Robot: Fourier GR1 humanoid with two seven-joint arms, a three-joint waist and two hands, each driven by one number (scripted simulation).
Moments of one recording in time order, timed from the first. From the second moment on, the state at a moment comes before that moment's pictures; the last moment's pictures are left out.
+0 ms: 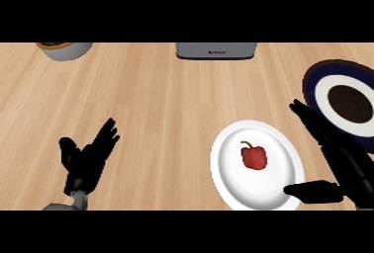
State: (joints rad) left arm 0.00 0.22 -0.19 -1.45 0.24 0.16 0.19; right arm -0.04 -0.65 0.32 -1.93 0.41 -0.07 0.31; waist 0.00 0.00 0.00
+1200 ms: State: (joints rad) left arm 0.00 0.16 -0.13 -1.43 0.18 0.10 0.19; right arm -0.06 -0.33 0.42 -1.71 0.79 -0.02 0.36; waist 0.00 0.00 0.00
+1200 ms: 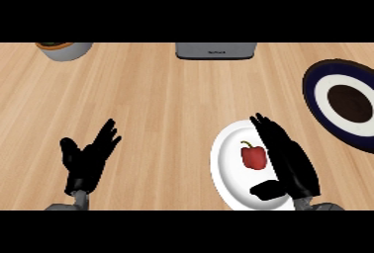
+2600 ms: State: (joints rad) left arm 0.02 0.12 -0.08 -1.46 0.12 0.07 0.21; right arm 0.08 -0.28 0.37 -1.74 0.94 -0.13 0.06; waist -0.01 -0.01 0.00
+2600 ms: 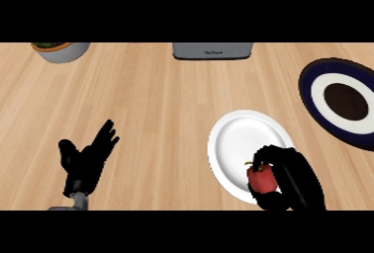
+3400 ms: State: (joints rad) left arm 0.03 0.12 -0.07 -1.46 0.12 0.06 0.19; right arm 0.53 -0.31 0.12 -2.20 0.42 -0.37 -0.21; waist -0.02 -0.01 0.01
